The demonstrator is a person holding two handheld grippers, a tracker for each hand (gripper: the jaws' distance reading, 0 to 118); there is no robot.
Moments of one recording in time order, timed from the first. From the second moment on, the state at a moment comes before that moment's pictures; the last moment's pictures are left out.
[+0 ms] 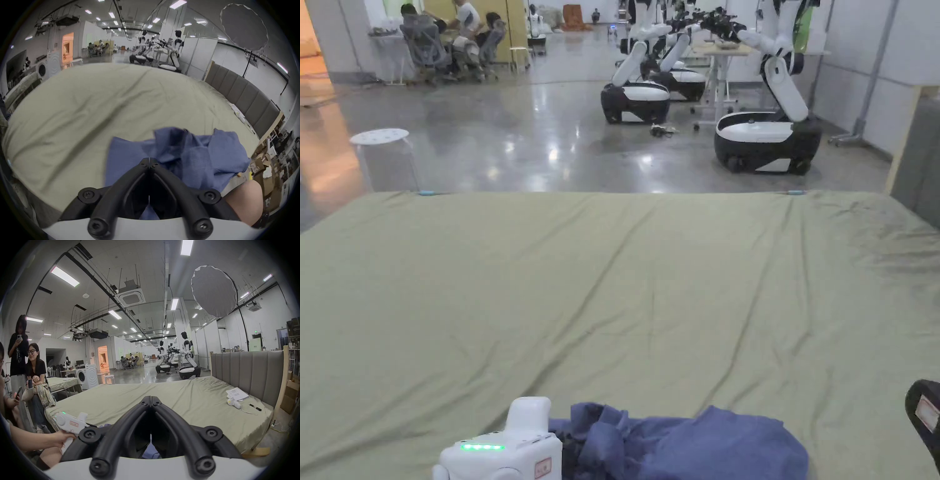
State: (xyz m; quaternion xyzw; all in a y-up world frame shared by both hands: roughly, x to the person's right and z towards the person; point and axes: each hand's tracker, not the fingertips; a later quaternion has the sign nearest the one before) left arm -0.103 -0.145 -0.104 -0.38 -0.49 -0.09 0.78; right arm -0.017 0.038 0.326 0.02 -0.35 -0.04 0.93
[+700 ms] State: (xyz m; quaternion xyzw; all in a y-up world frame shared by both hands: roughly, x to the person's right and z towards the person) left arm -0.148 -0.022 -0.060 -0.22 -0.63 0.02 0.74; right arm -0.011 0.036 0.337 0.01 -0.37 -0.06 0.93
